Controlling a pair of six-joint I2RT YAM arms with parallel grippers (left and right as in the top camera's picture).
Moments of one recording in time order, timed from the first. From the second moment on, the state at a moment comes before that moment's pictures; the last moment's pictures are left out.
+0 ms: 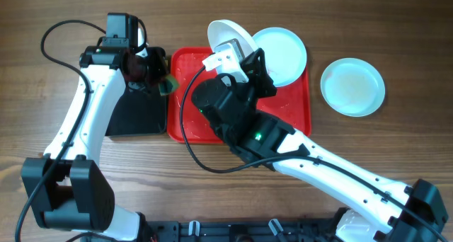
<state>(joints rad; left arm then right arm) -0.07 1.69 1.37 -0.85 0.21 -0.49 0.96 1.54 1.25 -0.25 1.26 -0.23</state>
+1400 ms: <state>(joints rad) -0.07 1.69 1.36 -0.83 0.21 -0.49 0.66 1.56 1.25 -0.65 0.47 0.30</state>
